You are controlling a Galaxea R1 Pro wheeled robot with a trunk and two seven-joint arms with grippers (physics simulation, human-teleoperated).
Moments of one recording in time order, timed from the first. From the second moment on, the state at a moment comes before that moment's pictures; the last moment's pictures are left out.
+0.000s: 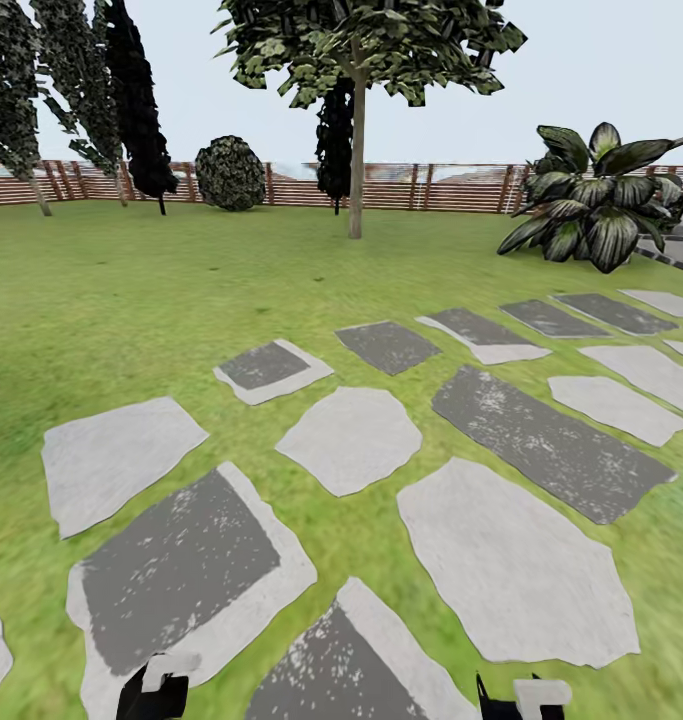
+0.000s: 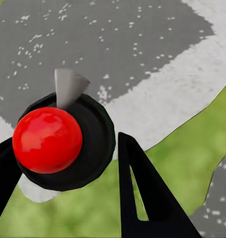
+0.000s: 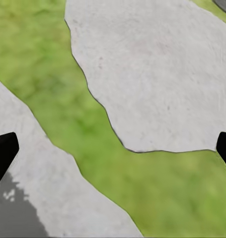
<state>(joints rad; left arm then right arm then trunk) -0.39 0.08 0.15 -0.20 -0.14 -0.38 0.11 -0.21 -0.08 -0.02 -0.41 0.06 -0.49 -0.08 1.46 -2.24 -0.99</state>
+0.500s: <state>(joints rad) -0.39 0.08 0.15 -0.20 -0.14 -0.38 0.11 -0.21 -0.08 -0.02 -0.41 0.06 -0.49 -0.08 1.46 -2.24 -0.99</state>
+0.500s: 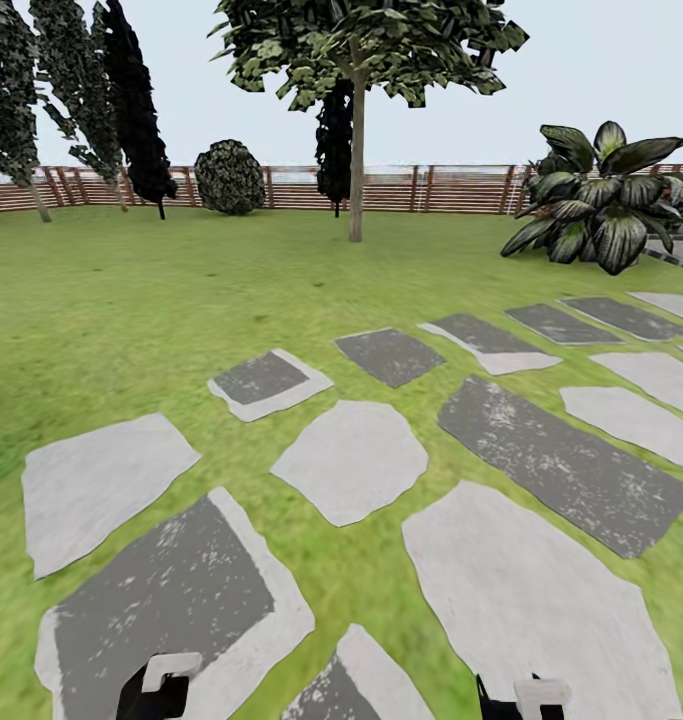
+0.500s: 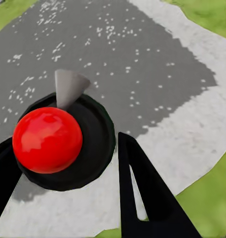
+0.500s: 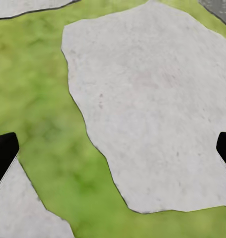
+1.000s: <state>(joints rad) -0.39 0.08 0.15 -0.20 -0.14 -0.38 0.11 -0.21 -0.08 -0.02 -0.41 0.06 -0.49 -0.08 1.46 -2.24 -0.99</state>
